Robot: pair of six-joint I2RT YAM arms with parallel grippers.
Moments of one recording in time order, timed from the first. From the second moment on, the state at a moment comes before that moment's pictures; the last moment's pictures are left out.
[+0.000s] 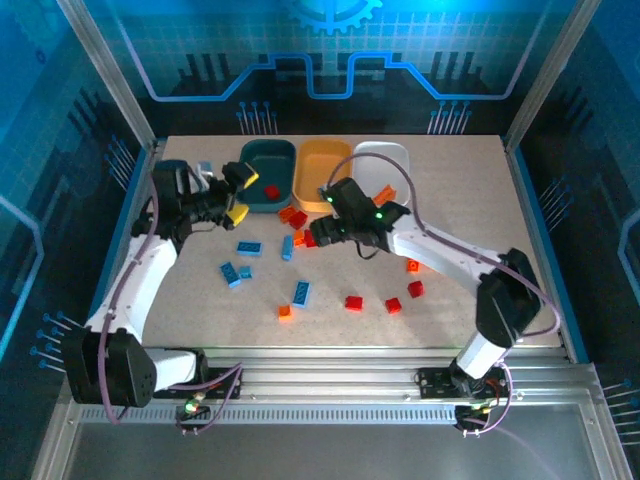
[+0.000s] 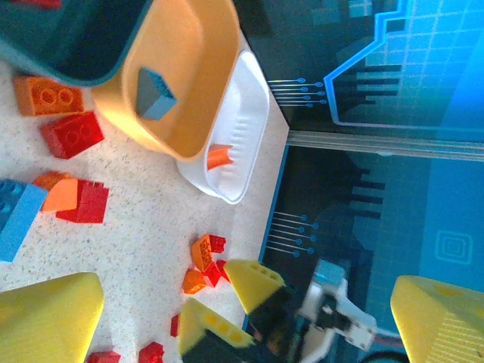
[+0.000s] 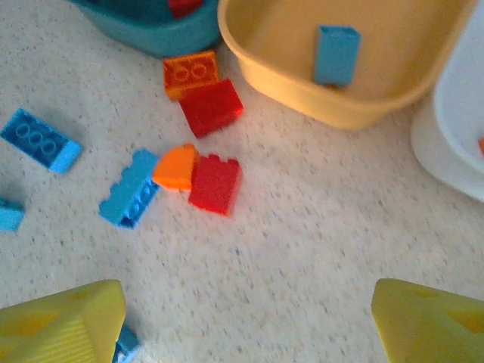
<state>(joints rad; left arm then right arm) 0.00 1.22 0.99 -0.30 0.66 -1.13 0.75 1.62 1.30 -0.57 0.16 0.31</state>
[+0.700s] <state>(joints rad) -0.31 0.99 0.56 -0.47 0.33 -0.84 0.81 1.22 0.82 -0.74 0.20 0.53</state>
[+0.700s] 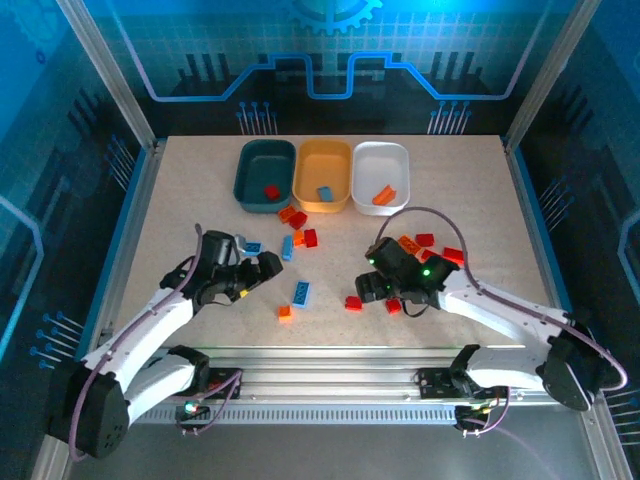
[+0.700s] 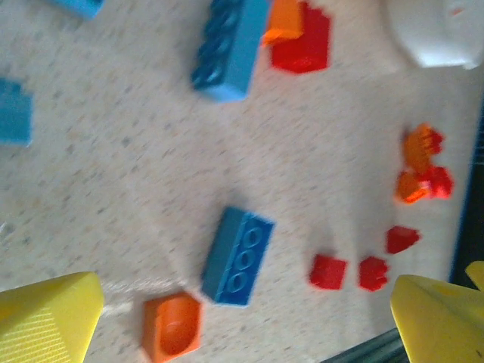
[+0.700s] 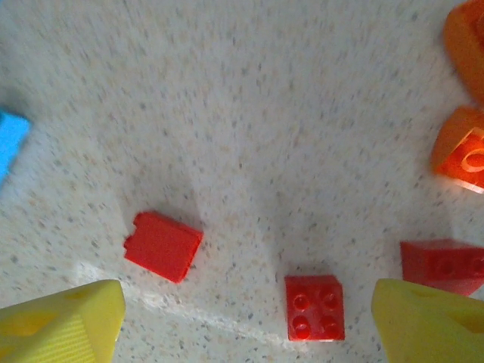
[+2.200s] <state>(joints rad) -0.42 1.33 0.71 -0.39 0.30 -0.80 0.43 1.88 1.24 -0.78 0.15 0.33</state>
